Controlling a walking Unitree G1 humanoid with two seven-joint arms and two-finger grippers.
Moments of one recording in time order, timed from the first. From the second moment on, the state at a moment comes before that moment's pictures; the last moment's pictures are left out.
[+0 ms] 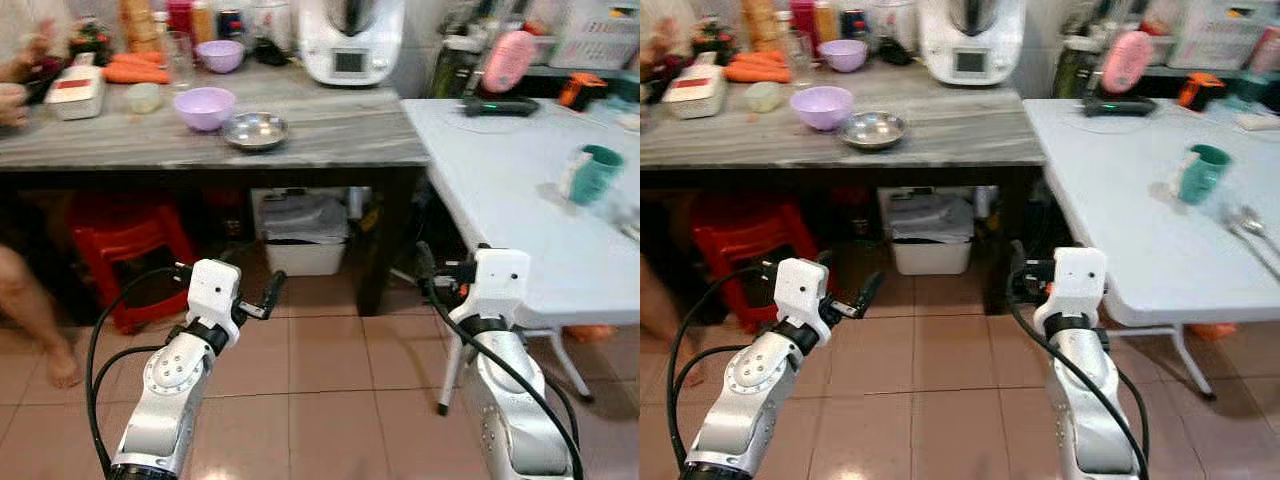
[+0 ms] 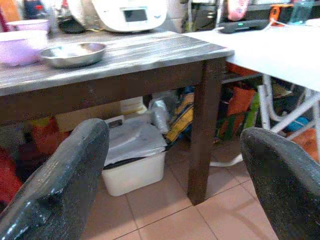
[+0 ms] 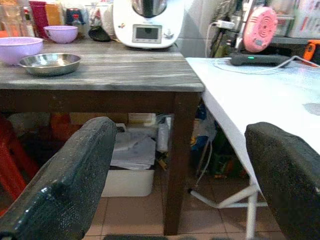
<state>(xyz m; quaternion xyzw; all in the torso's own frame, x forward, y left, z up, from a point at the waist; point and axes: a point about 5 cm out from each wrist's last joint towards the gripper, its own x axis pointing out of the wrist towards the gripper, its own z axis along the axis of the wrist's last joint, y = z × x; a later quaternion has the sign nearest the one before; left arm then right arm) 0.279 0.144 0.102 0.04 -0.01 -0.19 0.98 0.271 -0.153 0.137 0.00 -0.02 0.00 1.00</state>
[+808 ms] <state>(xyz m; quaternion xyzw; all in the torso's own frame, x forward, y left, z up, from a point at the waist) 0.280 0.149 0.100 0.04 0.00 -0.18 0.98 0.272 -0.145 0.140 0.00 -0.03 0.02 1.00</state>
